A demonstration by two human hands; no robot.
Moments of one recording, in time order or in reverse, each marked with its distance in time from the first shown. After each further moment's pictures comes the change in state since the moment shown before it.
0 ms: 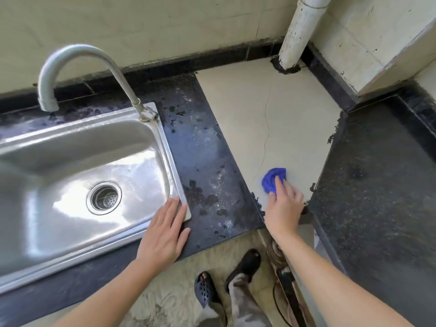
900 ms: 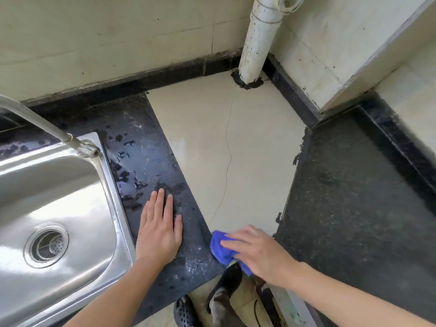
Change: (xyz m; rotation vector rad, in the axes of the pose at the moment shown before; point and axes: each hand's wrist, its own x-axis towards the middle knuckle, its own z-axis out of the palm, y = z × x) left_hand 0.146 0.066 -0.007 -0.081 0.078 -0.213; right_hand 0.042 0.061 -0.043 0.154 -0.506 -0.786
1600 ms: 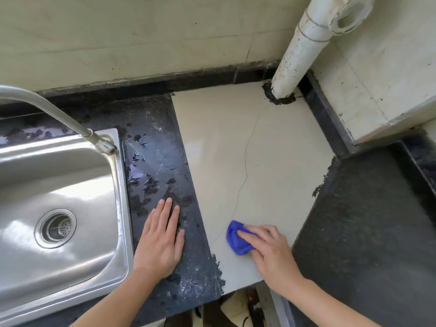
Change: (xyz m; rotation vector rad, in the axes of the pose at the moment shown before) left_hand 0.002 0.000 0.000 0.022 -0.036 -0.014; right_hand 0.034 0.036 -0.026 0.032 -0.023 0.216
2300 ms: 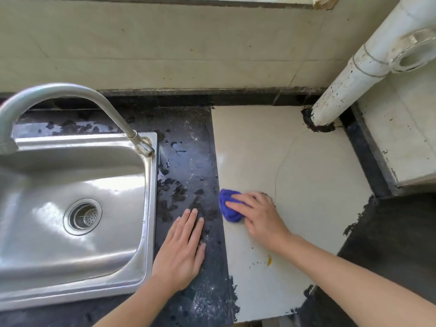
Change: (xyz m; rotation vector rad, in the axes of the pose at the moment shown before) left_hand 0.001 -0.003 0.006 0.000 0.091 0.042; right_hand 0.150 -0.016 -0.004 -0.137 -0.026 -0.356
